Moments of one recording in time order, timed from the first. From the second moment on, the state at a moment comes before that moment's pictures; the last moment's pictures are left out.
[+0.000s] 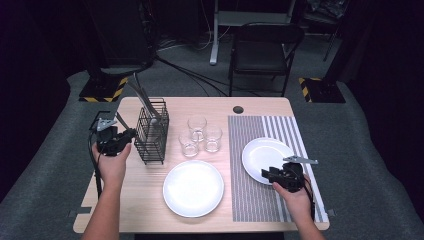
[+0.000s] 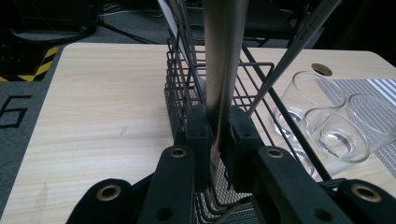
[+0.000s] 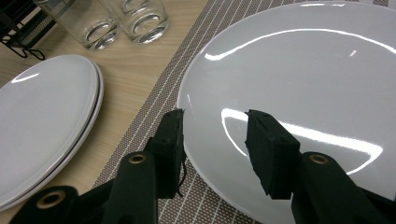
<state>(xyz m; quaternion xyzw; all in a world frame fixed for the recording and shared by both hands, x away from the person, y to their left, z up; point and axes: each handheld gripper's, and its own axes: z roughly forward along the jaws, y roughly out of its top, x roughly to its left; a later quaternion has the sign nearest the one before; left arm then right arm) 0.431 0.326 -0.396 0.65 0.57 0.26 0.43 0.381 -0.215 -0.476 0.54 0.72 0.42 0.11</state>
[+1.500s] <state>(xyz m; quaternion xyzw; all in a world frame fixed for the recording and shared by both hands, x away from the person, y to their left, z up) 0.428 0.321 -0.345 0.69 0.54 0.26 0.41 0.382 -0.216 -0.477 0.54 0.72 0.42 0.11</state>
